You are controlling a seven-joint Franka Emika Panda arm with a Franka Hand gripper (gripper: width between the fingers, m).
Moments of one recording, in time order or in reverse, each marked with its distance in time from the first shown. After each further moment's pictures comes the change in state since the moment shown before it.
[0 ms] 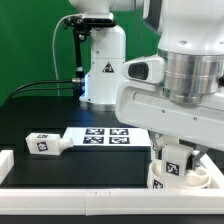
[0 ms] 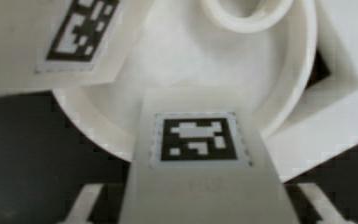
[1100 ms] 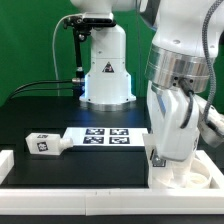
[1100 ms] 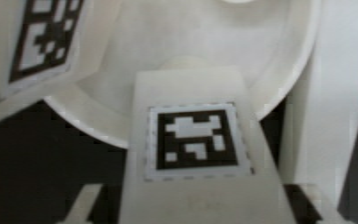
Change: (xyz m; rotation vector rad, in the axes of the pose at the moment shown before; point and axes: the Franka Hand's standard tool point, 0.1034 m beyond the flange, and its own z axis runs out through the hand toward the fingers) arm -0.010 0.040 0.004 -0.105 0.083 1.042
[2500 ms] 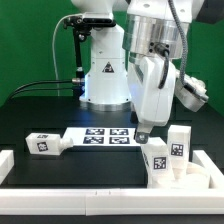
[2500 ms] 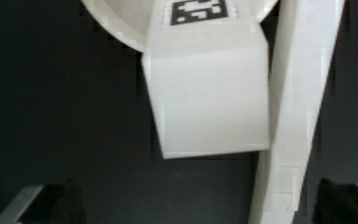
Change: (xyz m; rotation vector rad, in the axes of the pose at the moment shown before) arm 0.034 0.004 -0.031 0.080 -0.050 -0.113
